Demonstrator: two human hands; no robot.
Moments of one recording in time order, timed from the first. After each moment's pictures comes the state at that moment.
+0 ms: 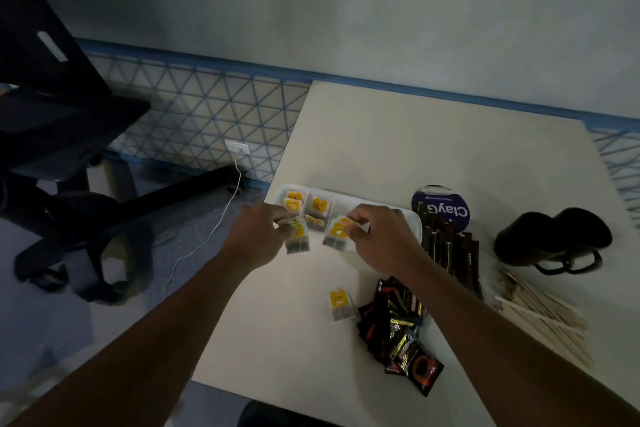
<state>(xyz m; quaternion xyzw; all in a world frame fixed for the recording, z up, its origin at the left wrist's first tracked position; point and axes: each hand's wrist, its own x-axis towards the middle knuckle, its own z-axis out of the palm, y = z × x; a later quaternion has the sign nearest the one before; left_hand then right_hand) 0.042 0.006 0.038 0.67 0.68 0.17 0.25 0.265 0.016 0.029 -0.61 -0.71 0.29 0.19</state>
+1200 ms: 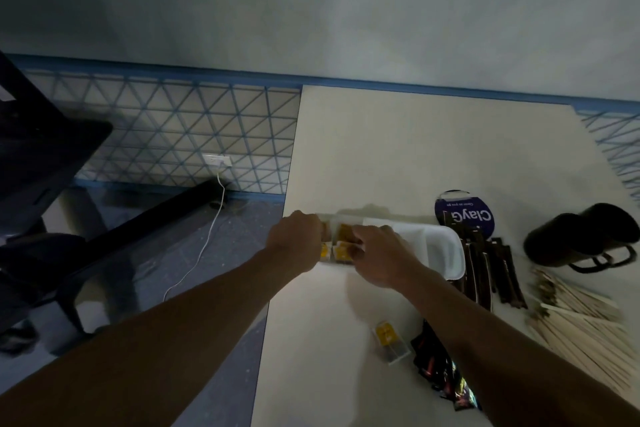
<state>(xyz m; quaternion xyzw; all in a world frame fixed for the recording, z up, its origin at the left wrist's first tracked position) 0.023 0.101 -0.001 0.78 0.60 -0.06 0.18 0.189 0.062 0.007 -0.67 -0.69 0.27 0.01</state>
